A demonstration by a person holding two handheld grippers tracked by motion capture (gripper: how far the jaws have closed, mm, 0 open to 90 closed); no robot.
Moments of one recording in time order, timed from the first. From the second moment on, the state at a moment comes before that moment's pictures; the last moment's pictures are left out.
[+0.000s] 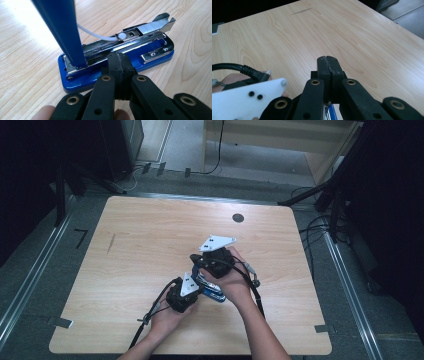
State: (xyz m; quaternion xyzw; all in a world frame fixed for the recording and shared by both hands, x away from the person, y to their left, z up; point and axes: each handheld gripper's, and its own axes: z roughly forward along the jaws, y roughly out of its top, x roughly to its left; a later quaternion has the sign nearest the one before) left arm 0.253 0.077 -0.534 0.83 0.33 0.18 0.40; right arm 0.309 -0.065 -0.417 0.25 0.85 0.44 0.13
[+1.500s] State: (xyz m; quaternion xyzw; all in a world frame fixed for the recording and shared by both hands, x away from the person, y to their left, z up) left arm 0.253 0.078 -0.534 0.83 0.33 0.18 0.40; right arm 0.264 -0.152 -0.477 0.33 0.82 0.45 0.13
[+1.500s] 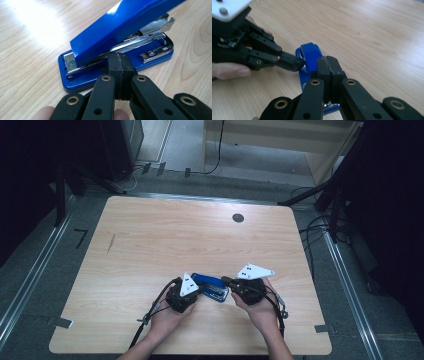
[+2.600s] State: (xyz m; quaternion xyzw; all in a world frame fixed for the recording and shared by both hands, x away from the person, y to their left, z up) left arm 0.253 0.078 -0.533 0.83 0.34 0.18 0.40; right arm 0.246 -0.149 -0.506 0.35 0.81 0.44 0.16
